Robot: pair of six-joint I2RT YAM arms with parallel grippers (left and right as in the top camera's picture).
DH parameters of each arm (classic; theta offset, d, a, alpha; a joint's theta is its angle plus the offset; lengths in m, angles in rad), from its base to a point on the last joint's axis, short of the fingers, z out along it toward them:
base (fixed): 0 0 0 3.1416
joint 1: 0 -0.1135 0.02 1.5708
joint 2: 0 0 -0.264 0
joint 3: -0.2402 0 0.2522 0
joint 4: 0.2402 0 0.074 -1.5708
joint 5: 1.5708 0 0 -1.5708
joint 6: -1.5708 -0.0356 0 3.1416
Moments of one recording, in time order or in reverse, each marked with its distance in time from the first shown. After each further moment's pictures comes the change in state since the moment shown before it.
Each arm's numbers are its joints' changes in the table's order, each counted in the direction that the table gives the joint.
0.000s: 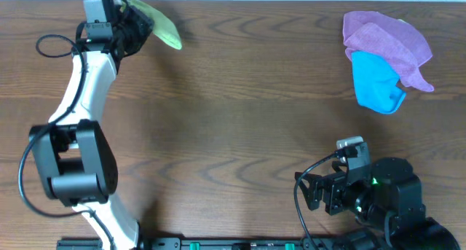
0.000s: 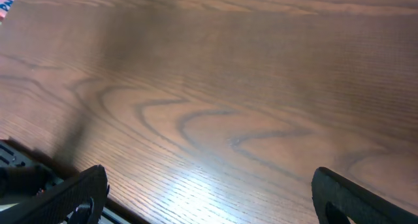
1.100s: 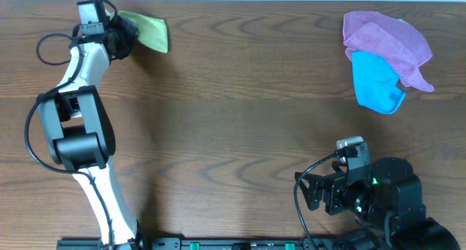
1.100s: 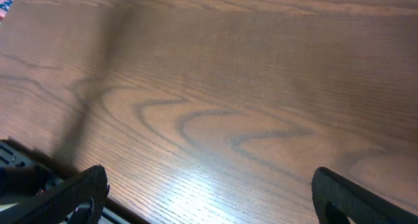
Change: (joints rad) left arm -0.096 0.285 -0.185 0.055 -0.027 -0.013; right arm 0.000 0.000 0.000 0.000 0.001 0.000
